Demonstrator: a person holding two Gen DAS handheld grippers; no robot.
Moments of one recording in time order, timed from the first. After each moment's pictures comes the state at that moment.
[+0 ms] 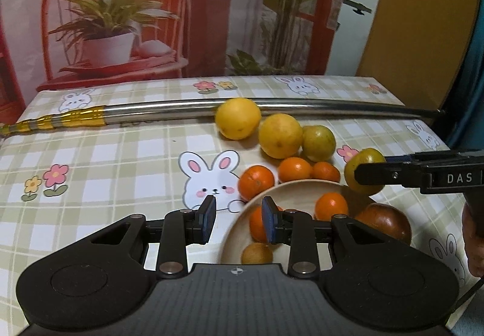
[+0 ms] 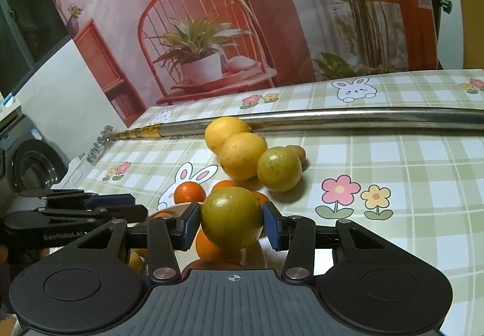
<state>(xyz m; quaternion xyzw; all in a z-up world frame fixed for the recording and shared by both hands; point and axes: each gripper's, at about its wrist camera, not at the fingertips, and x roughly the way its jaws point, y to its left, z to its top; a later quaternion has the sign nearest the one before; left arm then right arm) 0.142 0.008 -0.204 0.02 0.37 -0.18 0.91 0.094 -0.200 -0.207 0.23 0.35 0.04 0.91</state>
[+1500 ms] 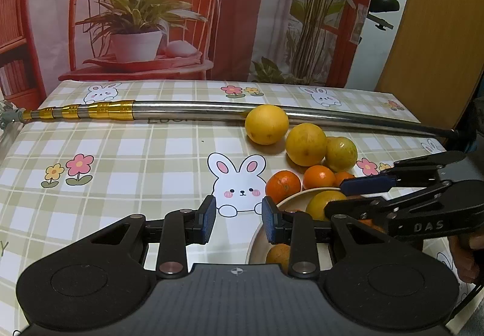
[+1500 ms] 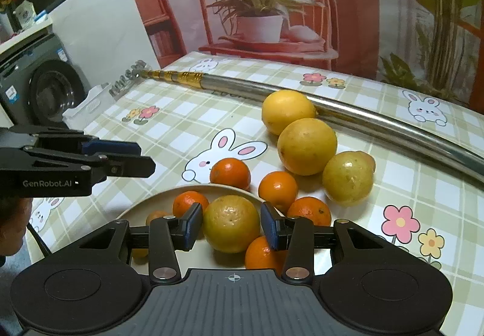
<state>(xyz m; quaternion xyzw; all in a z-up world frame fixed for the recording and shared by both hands) 0.140 0.027 -0.199 -0.01 0.37 -0.14 0.92 0.145 -0.148 -0.211 0.11 0.41 0.14 0.89</state>
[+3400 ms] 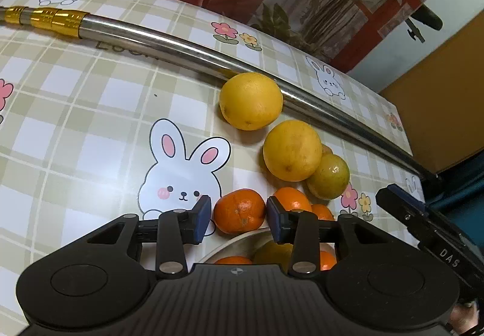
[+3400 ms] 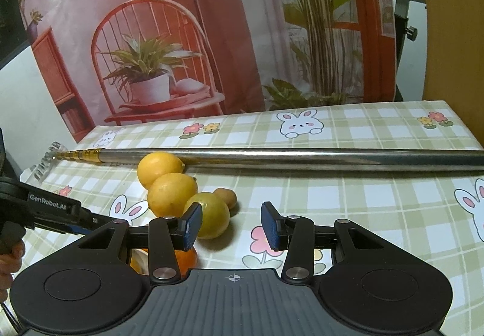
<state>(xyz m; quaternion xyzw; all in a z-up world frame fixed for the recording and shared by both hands) 0.234 -0.001 -0.244 -0.17 0.51 -0.16 0.83 0.118 -0.237 -0.208 0.19 0.34 -0.05 0.92</state>
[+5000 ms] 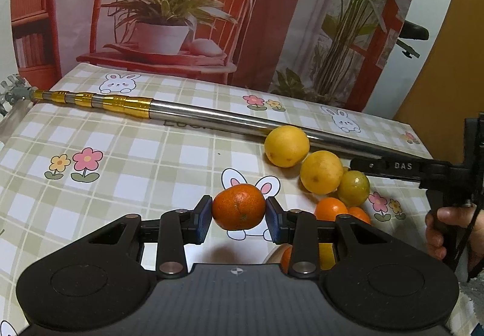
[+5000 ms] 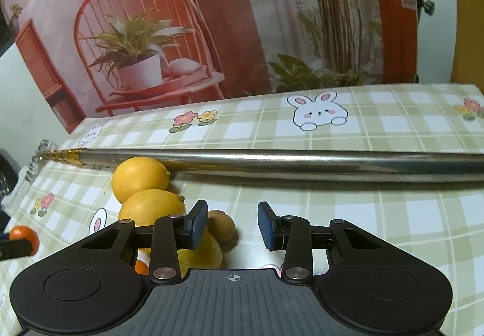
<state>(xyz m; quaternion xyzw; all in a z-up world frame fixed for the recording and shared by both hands) 0.161 0.039 -0.194 -0.07 0.38 -0.10 0.92 0.194 -0.252 -0.247 0.22 0.38 -0.04 0.90</state>
